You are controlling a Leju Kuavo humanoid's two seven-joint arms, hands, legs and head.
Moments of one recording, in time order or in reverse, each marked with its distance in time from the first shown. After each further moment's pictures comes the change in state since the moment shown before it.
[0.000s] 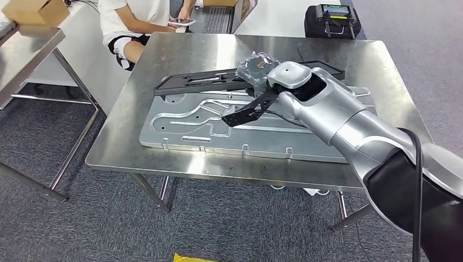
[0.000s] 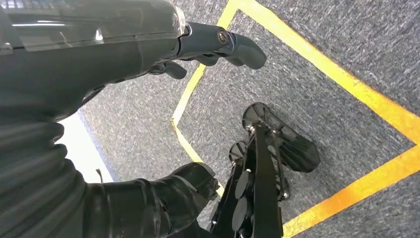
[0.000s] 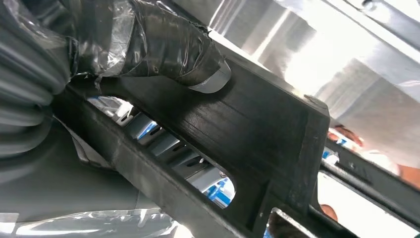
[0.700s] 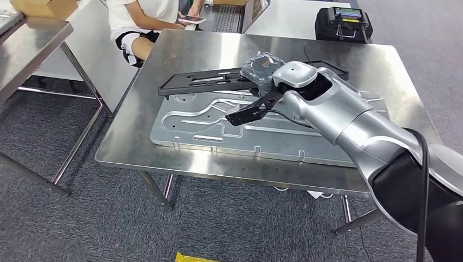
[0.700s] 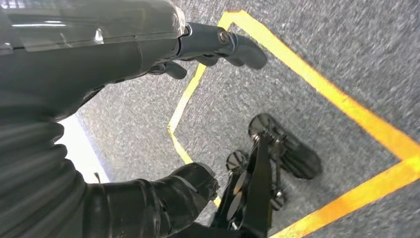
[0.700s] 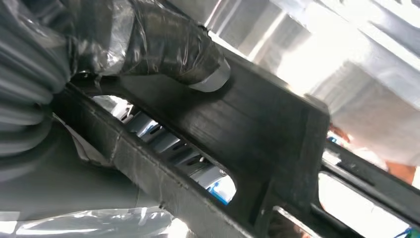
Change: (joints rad) left arm 0.001 0.008 -0.010 0.008 -0.018 0.006 -0.001; right arm 0.001 -0.044 0.003 -0.013 -0.017 0.006 0.000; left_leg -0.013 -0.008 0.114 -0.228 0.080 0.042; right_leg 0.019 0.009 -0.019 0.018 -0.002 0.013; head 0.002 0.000
